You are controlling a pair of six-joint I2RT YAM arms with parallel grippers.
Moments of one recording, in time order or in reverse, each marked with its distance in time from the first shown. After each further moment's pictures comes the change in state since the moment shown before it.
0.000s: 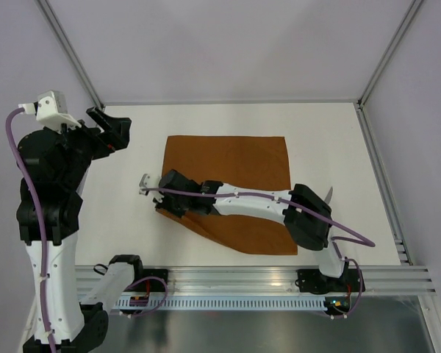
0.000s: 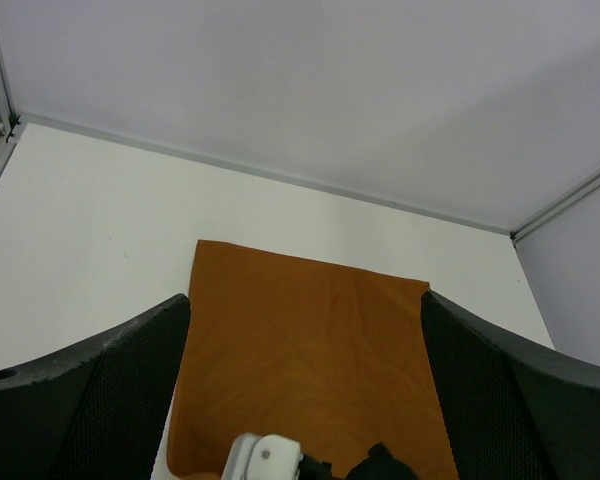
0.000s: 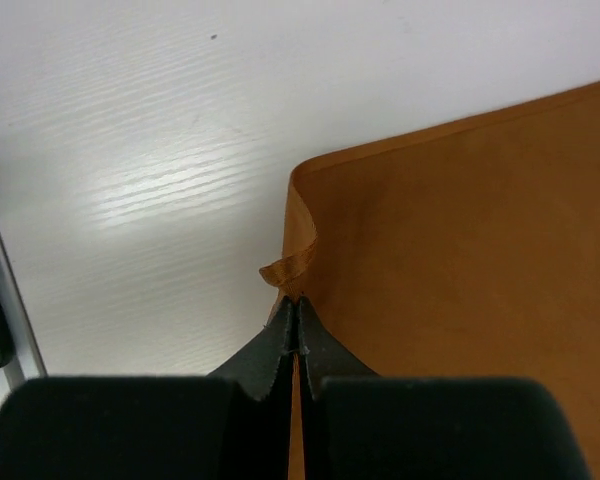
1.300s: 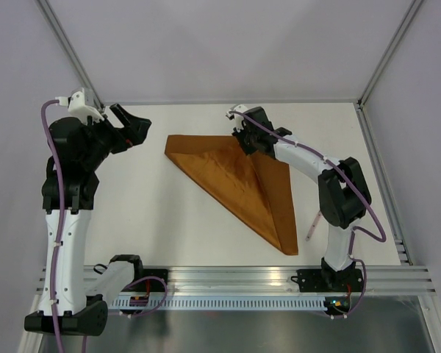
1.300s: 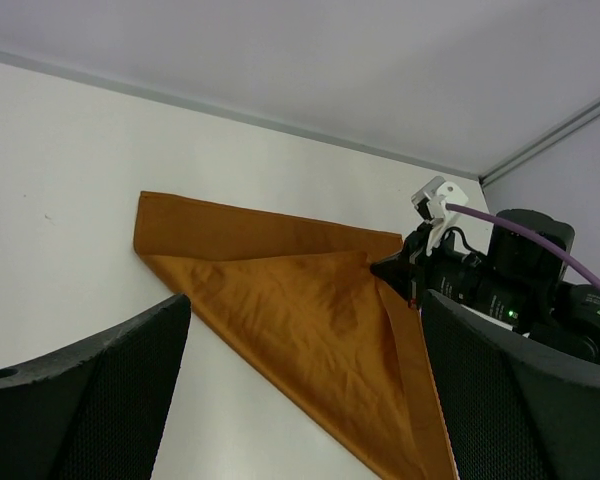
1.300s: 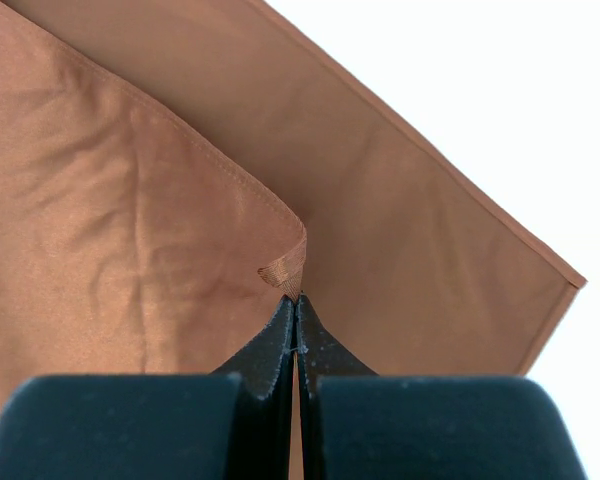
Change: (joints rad) left arm 0.000 0.067 -0.193 0.158 0.146 -0.063; right arm -0.643 -0.133 -0.146 0.002 0.020 -0.036
